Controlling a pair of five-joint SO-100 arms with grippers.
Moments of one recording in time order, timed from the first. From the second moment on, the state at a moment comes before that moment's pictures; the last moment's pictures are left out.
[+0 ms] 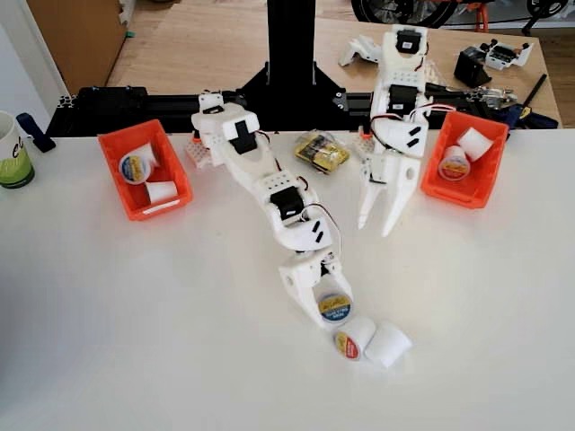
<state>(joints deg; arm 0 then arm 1) -22.7 32.0 26.5 50.8 -107.8 9.9 107.2 107.3 40.8 143.0</state>
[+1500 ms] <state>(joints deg) -11.2 64.0 30.4 102.7 -120.1 15.7 106.2 107.2 41.6 137.8</state>
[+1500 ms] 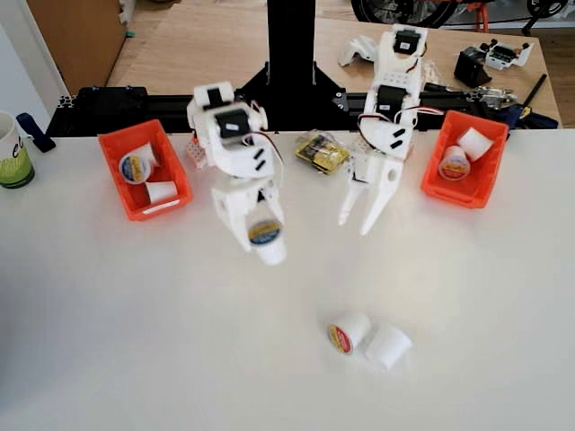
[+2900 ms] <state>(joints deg) 56.4 124.7 84.6 103.0 -180.4 24.1 93.7 97.1 40.2 137.4</state>
